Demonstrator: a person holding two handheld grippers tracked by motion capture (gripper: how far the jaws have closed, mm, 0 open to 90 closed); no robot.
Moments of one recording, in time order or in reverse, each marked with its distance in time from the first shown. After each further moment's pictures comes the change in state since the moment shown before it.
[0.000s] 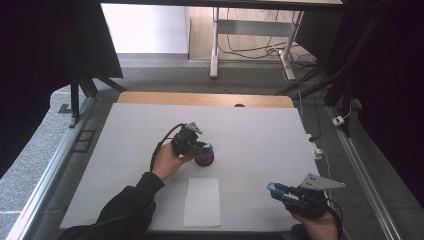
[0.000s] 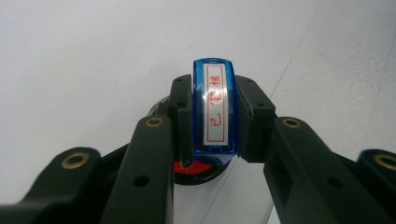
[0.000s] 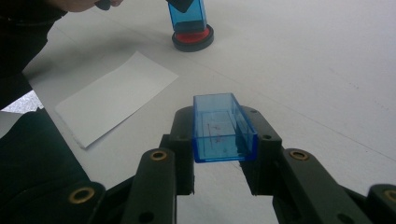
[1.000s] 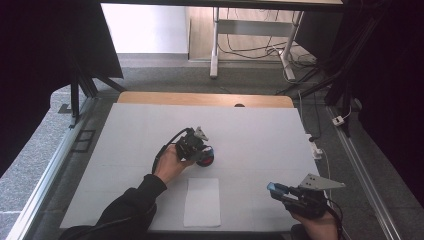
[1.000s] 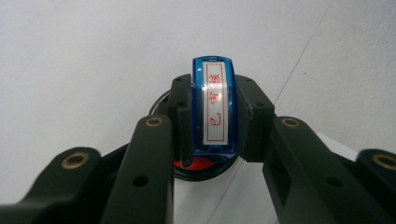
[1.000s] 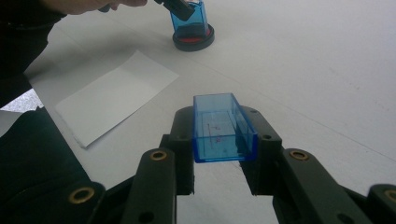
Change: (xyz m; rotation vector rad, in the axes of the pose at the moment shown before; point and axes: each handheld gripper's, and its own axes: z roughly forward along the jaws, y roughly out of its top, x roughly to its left) left arm -0.018 0.002 0.007 0.063 0.111 0.098; right arm 0.001 0.000 0.000 -0.002 0.005 -0.002
